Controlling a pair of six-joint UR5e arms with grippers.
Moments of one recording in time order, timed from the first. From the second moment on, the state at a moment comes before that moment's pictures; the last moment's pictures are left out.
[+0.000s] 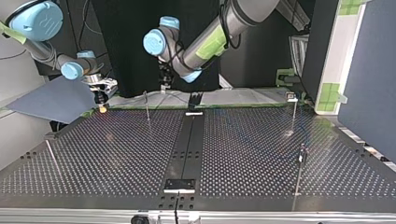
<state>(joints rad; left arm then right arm) -0.83 -2.40 -1.37 -2.78 -2.18 -1.58 1.53 -0.51 1.43 -0.81 1.05 1.48</state>
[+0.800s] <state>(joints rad) -0.83 -2.18 -1.60 -2.71 -2.11 -1.69 1.54 -0.51 1.43 -0.81 1.05 1.48</state>
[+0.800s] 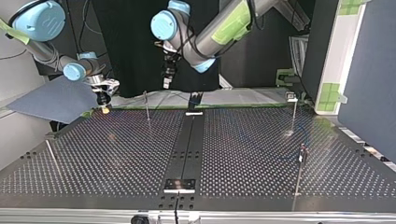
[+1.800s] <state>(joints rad) -0.83 -1.87 -1.90 -2.61 -2.11 -1.71 1.55 -0.51 1.43 -0.80 1.05 1.47</state>
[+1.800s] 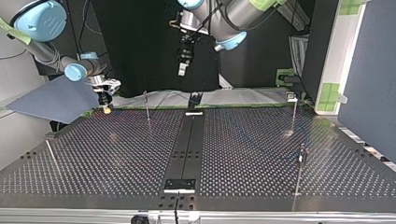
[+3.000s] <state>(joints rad) -0.81 -1.70 -2.25 -2.29 -2.04 -1.78 1.57 -0.73 1.53 -0.67 1.21 1.43</state>
